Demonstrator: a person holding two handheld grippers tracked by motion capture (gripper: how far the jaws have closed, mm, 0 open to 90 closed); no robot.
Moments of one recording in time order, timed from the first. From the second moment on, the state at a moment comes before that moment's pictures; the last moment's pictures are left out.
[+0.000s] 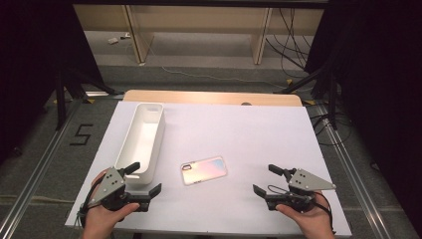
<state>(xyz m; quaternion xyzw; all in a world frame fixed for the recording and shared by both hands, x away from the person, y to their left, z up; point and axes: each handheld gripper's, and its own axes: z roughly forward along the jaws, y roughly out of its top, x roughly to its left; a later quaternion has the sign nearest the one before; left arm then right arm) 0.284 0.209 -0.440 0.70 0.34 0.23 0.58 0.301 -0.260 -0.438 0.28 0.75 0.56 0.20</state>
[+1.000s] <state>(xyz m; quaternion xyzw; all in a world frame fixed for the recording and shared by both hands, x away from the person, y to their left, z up) 0.284 0.210 -0.440 0.70 0.34 0.23 0.58 0.347 -0.210 -0.437 0.26 0.81 0.48 0.21</state>
